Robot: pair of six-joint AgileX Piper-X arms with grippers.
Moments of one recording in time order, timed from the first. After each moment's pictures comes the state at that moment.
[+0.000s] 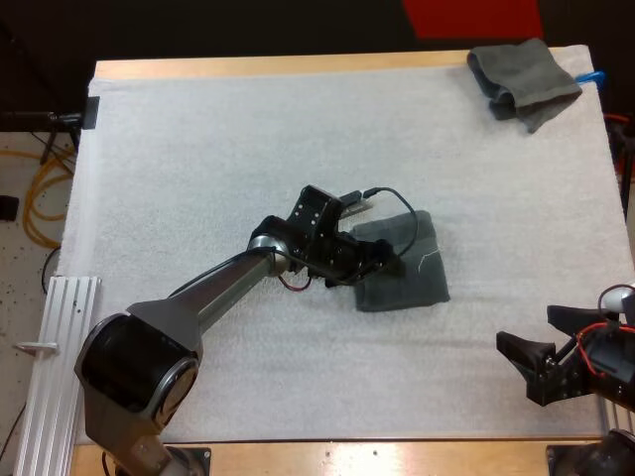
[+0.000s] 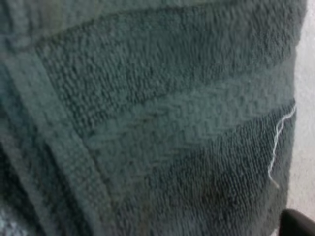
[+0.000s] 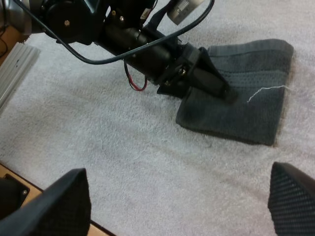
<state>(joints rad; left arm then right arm) -0.55 1.82 -1.03 0.39 0.65 -2.43 0.72 0.56 -1.04 1.21 -0.05 -1.48</state>
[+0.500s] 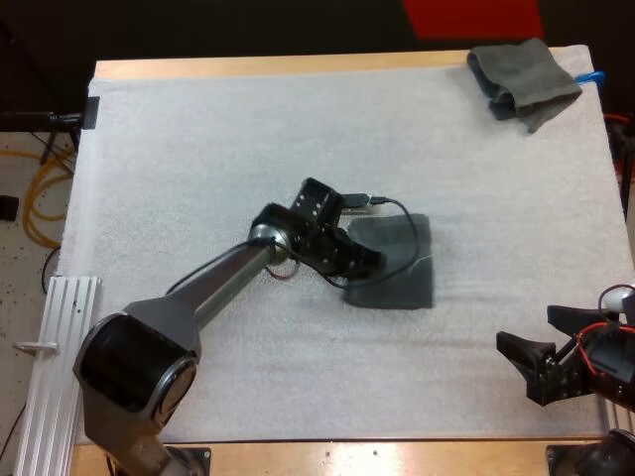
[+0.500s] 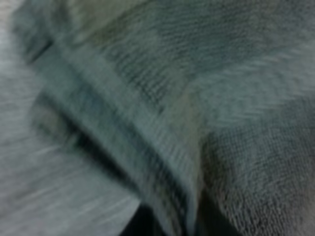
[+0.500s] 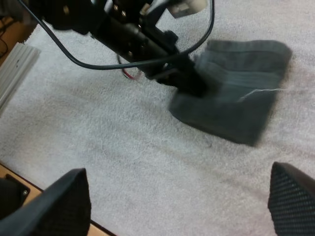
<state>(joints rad) -0.53 1.82 -1.11 0.62 0.44 -2.11 0.72 0.56 -1.04 1.21 -0.05 -1.47</state>
